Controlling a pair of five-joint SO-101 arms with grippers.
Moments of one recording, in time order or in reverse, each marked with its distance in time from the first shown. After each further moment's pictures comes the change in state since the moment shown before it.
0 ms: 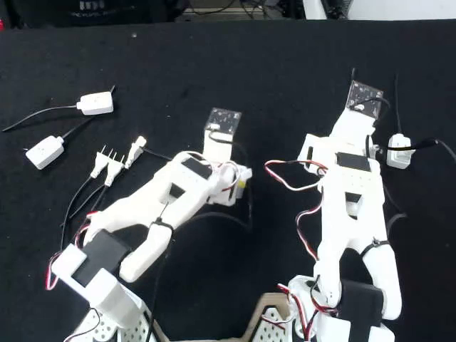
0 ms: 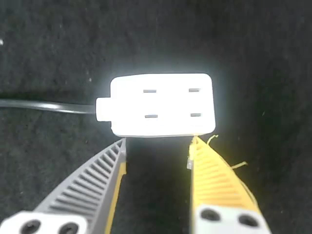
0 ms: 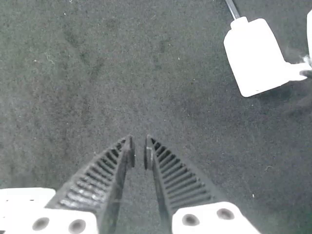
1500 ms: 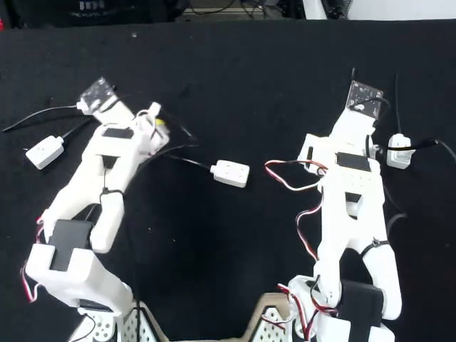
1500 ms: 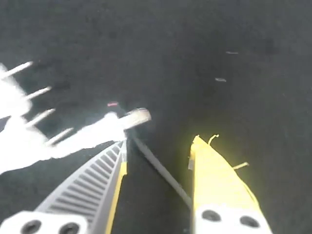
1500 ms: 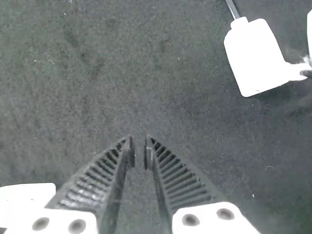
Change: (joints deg) left arm -28.7 1.4 -4.0 -2.6 27.1; right arm 0.0 0.0 0.0 0.0 0.0
